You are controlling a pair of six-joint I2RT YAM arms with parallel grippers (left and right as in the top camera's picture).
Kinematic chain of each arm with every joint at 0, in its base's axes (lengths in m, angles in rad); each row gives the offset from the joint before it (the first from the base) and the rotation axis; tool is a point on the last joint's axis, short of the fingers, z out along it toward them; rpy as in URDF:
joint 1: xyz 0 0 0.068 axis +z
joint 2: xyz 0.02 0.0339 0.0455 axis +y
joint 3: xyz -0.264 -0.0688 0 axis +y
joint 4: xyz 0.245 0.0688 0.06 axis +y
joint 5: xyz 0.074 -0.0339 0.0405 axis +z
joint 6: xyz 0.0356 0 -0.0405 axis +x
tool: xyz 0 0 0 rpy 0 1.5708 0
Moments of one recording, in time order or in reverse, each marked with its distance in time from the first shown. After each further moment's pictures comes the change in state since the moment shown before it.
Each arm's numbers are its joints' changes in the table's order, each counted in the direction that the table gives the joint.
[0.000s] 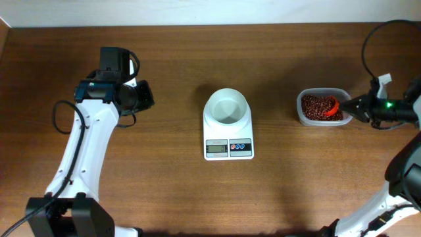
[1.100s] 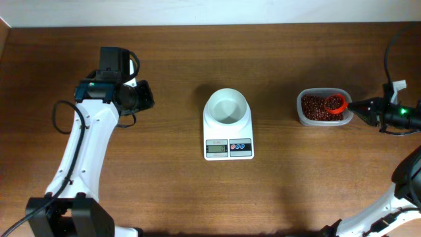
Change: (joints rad) left arm 0.000 0.000 0.000 0.000 0.000 0.000; right arm -0.086 0.001 0.003 0.097 0.164 -0.035
